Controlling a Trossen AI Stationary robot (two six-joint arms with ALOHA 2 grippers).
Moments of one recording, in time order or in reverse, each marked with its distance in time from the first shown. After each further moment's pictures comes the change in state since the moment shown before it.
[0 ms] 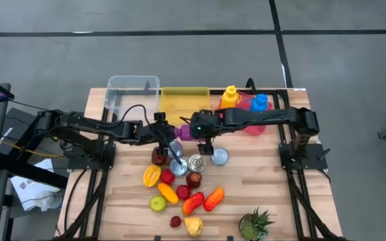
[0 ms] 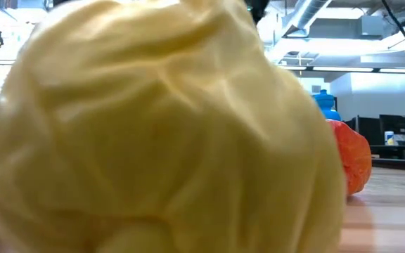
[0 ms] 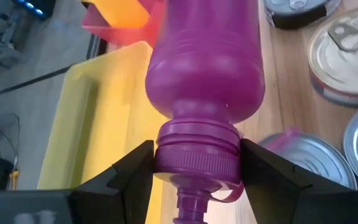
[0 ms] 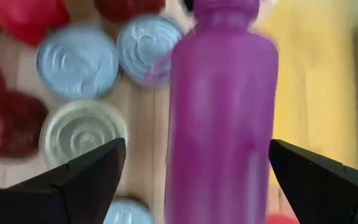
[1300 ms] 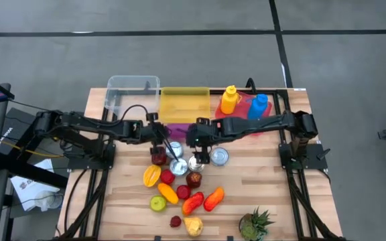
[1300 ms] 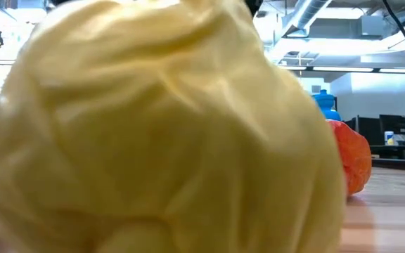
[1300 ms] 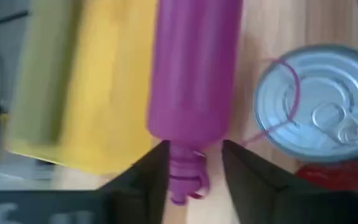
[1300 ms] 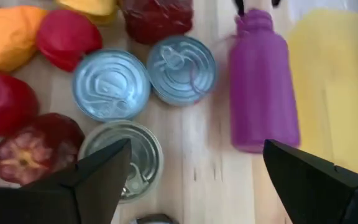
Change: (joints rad) left arm 0.065 -0.007 -0.066 -0.162 0.000 -0.121; right arm 0.094 0.023 0.013 0.048 0.041 0.092
